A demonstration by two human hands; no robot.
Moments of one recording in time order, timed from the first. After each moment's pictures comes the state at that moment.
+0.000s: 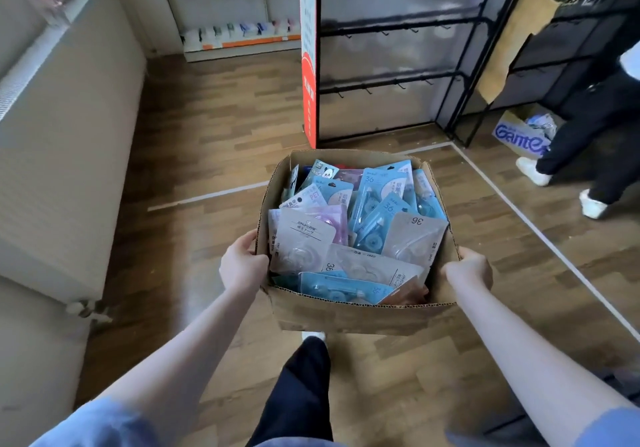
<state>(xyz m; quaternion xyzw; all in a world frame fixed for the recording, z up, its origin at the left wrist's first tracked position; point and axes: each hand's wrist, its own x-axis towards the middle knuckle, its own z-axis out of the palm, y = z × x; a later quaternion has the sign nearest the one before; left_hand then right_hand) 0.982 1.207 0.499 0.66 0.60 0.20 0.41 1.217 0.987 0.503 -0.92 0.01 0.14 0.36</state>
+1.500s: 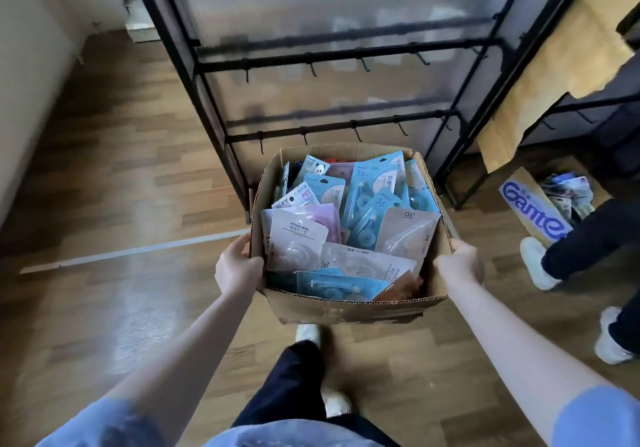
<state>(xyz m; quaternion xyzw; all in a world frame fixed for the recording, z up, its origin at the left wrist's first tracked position) 1.752 1.433 0.458 0.60 0.68 0.17 0.39 2.017 1.251 0.458 -0.92 -0.01 0.20 0.33</state>
